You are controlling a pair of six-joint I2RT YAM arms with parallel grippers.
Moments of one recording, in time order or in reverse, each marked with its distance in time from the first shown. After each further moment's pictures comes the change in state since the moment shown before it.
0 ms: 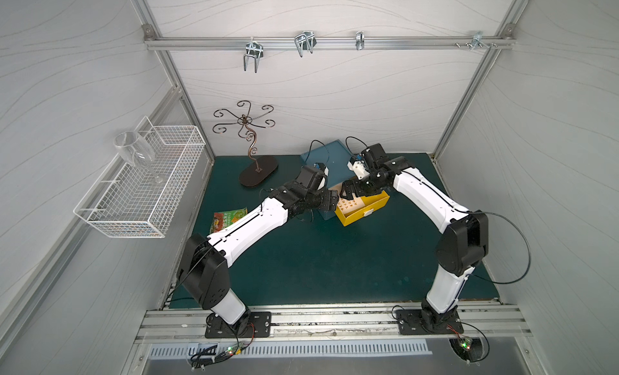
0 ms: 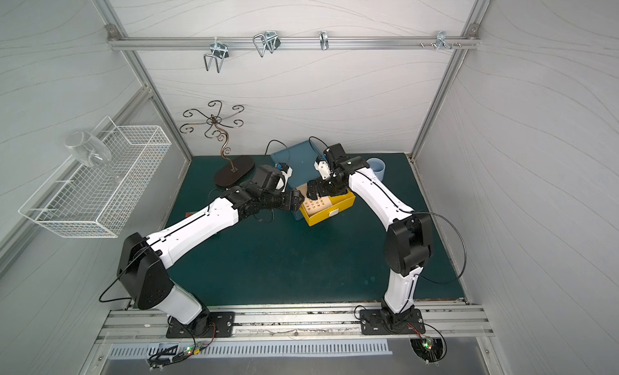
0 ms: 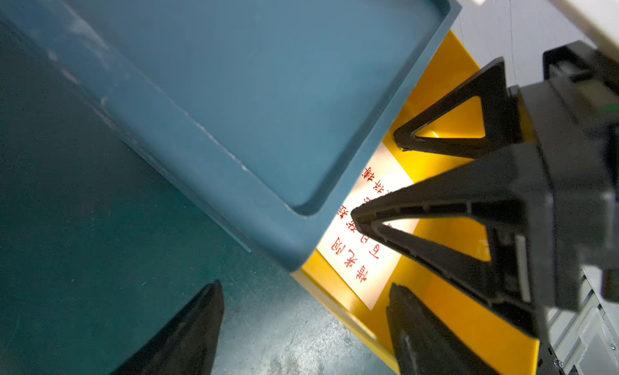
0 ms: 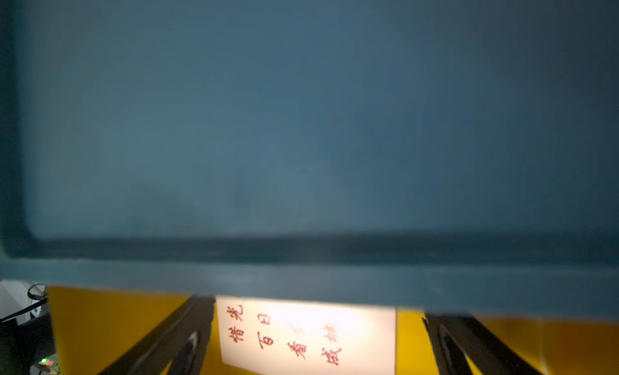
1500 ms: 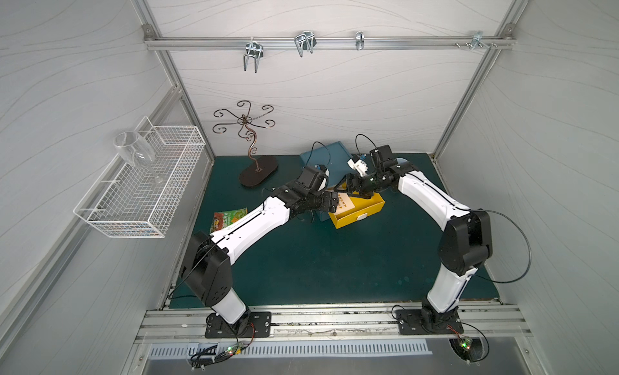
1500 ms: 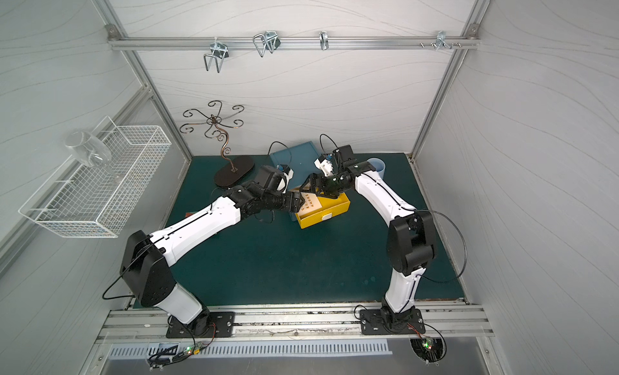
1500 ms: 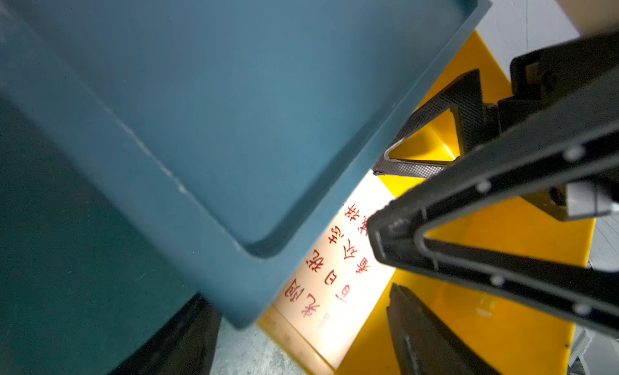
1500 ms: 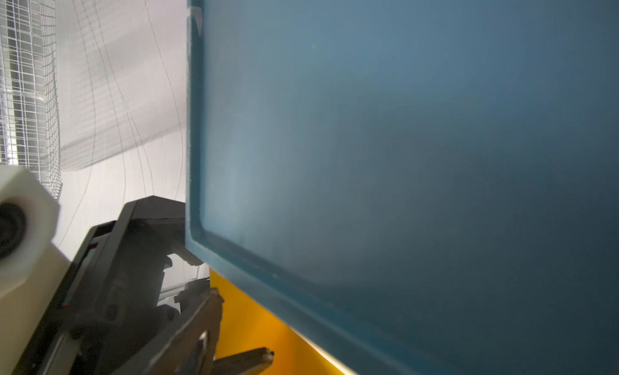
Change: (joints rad) left arm 0.000 0.018 0.005 -0.025 0.023 0.003; right arm -0.078 -0.015 -0.118 0.227 -0.454 0.229
